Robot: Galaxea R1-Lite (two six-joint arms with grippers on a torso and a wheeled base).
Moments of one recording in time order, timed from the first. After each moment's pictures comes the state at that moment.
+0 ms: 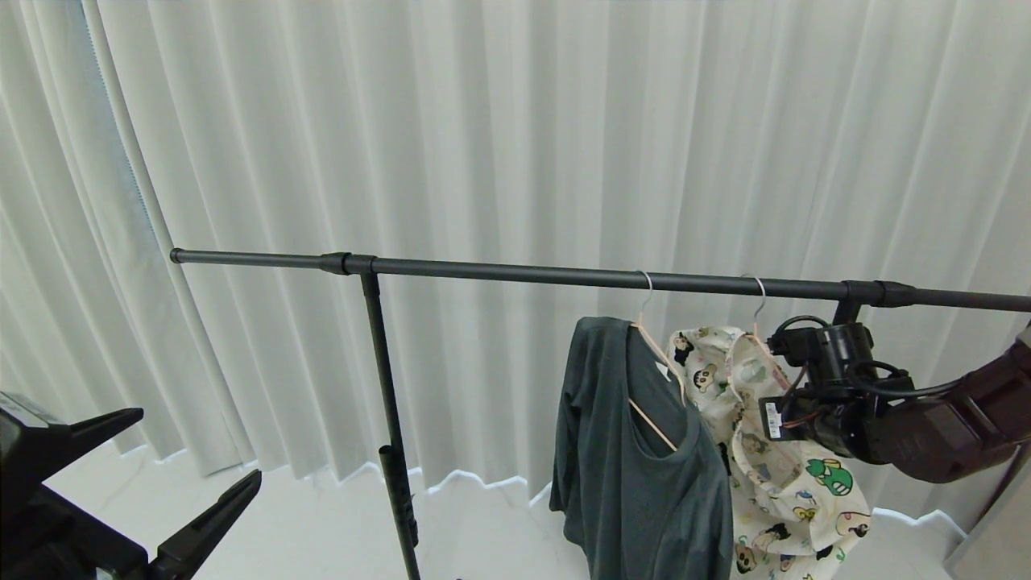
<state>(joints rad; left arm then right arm) -0.37 0.85 -0.32 -0.27 0.15 0.36 0.31 1.96 -0.77 -0.48 -0.37 0.14</state>
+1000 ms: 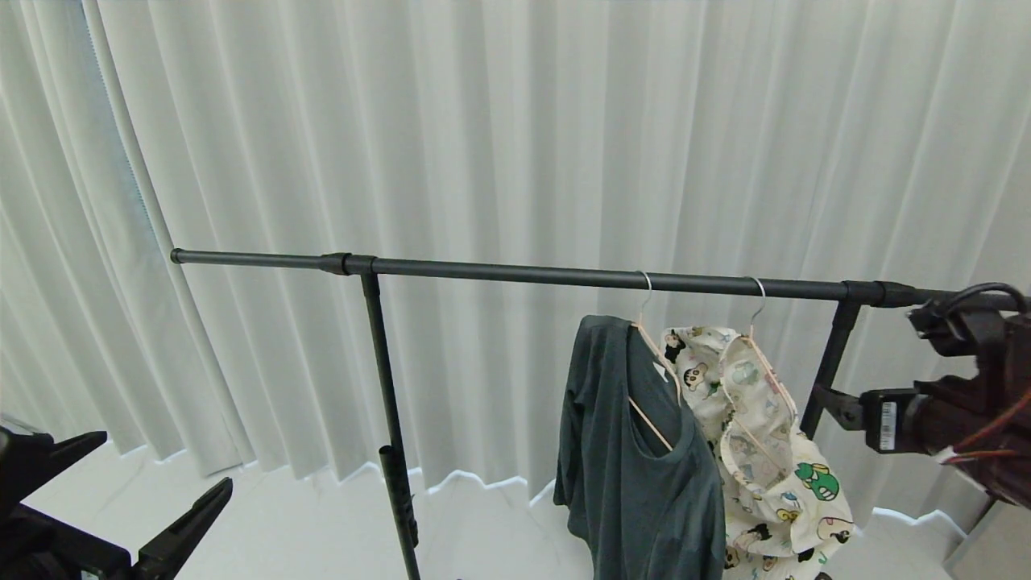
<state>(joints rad) -0.24 0.83 -0.27 -0.27 0.15 0.33 0.38 1.35 -0.49 -0.45 -0.36 0.12</state>
